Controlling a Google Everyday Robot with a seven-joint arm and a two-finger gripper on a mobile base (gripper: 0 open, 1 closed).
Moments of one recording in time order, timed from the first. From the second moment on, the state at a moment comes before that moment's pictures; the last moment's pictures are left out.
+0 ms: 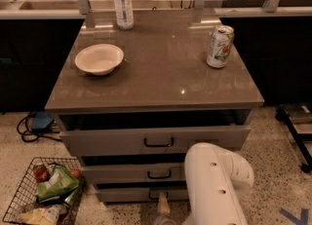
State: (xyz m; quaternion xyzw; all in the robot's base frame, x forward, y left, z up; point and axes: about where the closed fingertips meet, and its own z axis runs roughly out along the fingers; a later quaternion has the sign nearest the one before) arm 0.440 0.007 0.154 -0.53 0.74 -0.03 0.41
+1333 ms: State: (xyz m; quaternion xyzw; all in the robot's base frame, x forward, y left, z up) arm 0.439 0.013 0.150 -0.62 0.67 -0.12 0.39
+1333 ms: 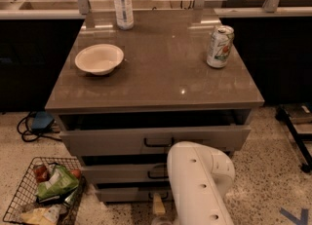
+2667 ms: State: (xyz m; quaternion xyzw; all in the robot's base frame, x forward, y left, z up) arm 0.440 0.000 0.134 -0.66 0.63 -0.18 0.36
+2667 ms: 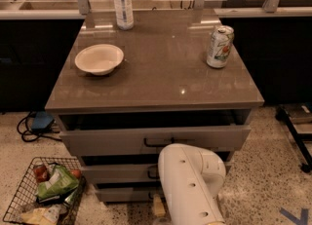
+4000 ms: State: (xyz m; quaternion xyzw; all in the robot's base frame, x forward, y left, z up) arm 0.449 0.000 0.143 -0.69 0.59 -0.23 0.34
